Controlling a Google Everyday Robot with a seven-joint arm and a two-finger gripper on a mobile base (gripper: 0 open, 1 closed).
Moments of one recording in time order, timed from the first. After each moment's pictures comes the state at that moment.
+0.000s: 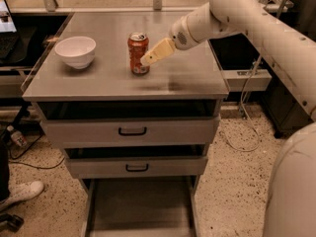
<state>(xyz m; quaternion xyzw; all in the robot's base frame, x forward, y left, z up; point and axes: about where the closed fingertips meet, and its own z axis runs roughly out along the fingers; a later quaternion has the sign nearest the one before) 0.744 -0.017 0.894 -0.45 0.77 0.20 0.40</state>
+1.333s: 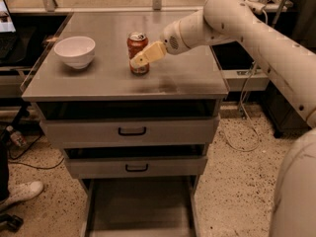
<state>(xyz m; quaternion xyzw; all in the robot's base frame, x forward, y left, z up) 0.732 0.018 0.892 -0.45 0.75 0.25 0.42</state>
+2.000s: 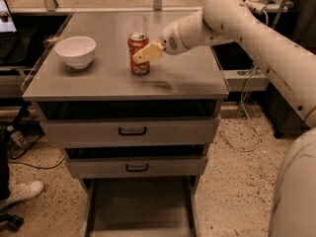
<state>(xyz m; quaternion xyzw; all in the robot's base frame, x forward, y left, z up) 0.732 0.018 0.890 -0.45 0.75 0.25 0.42</state>
